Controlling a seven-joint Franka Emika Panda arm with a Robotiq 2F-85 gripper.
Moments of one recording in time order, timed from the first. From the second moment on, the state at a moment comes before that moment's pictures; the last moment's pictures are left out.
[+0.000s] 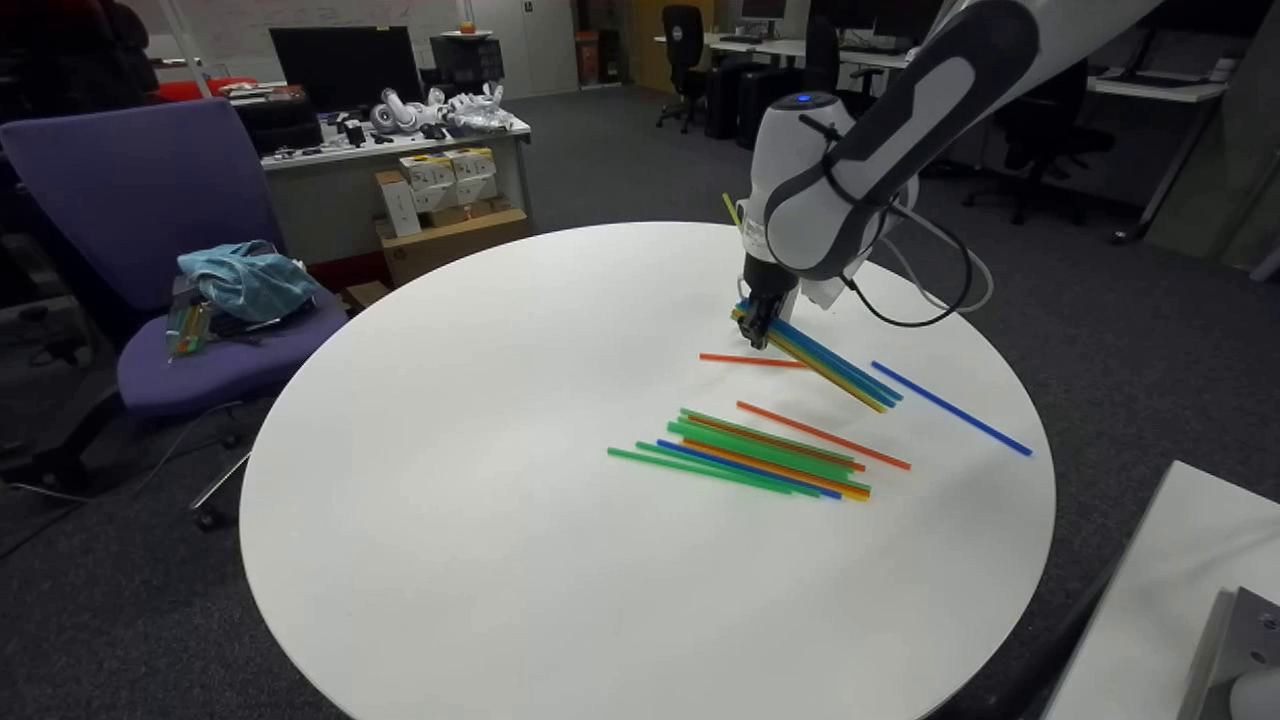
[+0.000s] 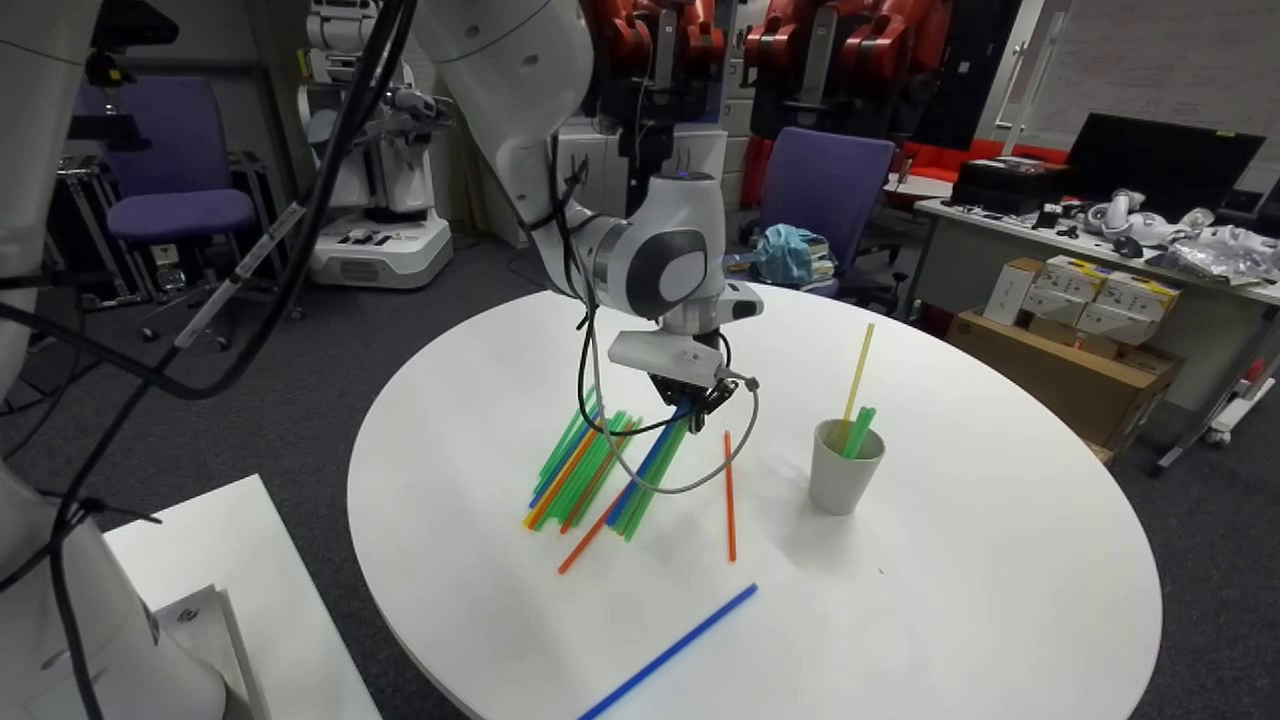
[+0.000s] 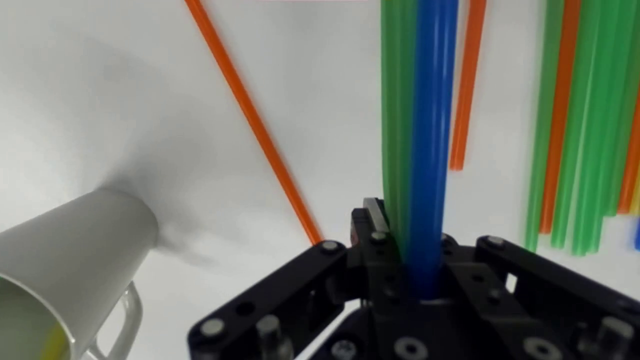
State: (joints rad) arm -0.16 0.50 0.07 -2.05 -0.21 2.68 -0.19
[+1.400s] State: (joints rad) arm -0.24 0.52 0.10 -2.05 0.15 2.45 -0.54
